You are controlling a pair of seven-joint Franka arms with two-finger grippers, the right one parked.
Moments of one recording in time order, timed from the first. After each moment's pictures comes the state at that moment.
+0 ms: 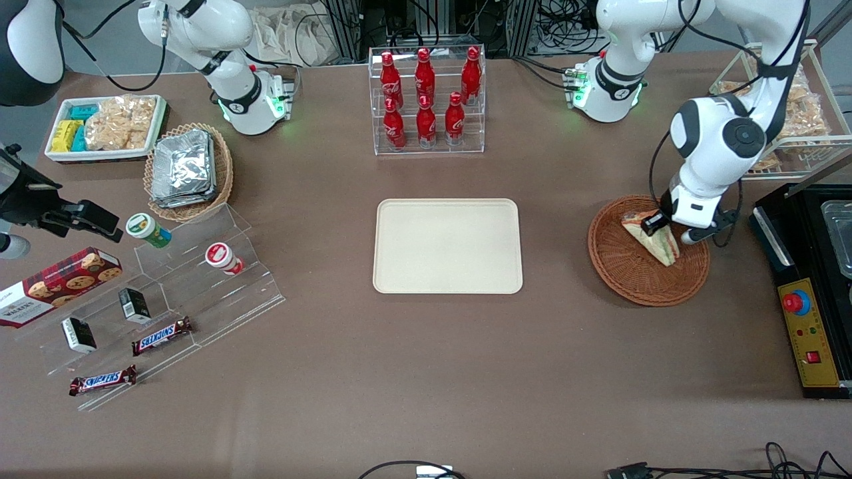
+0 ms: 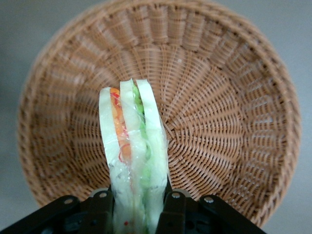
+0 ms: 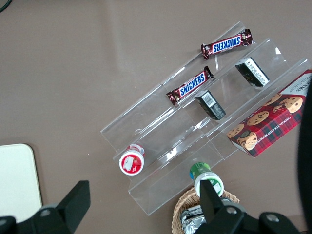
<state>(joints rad) 0.05 -0.05 0.00 -2.60 0.02 2.61 -0.41</state>
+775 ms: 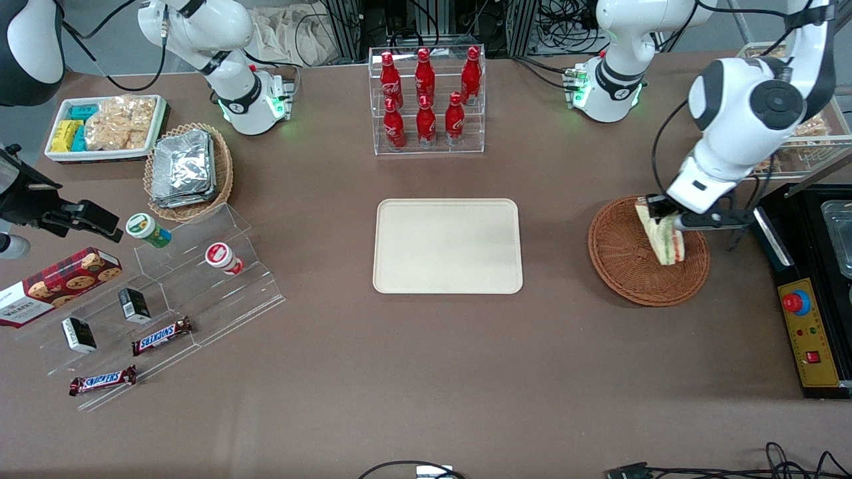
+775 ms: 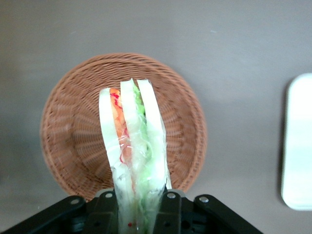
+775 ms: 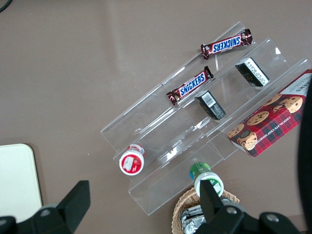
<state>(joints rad) 0.03 -0.18 -0.17 -2.37 0.02 2.23 -0.06</state>
